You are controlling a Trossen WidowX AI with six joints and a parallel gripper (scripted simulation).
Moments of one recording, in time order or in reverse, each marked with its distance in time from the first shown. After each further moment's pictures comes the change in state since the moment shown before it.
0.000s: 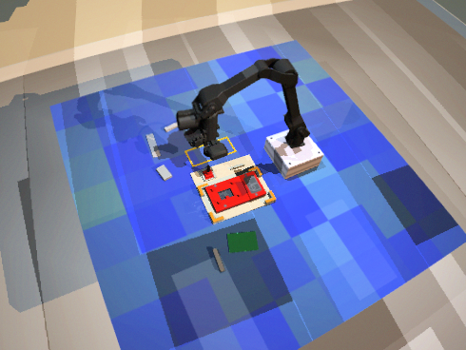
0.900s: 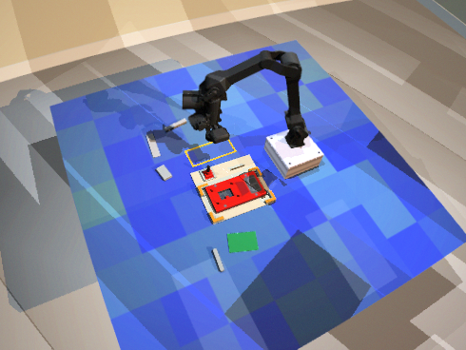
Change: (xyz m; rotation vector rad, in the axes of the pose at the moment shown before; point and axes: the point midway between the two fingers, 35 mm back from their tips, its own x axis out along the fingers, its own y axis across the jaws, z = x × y) arm 0.009 -0.068 -0.040 0.006 -0.025 -0.016
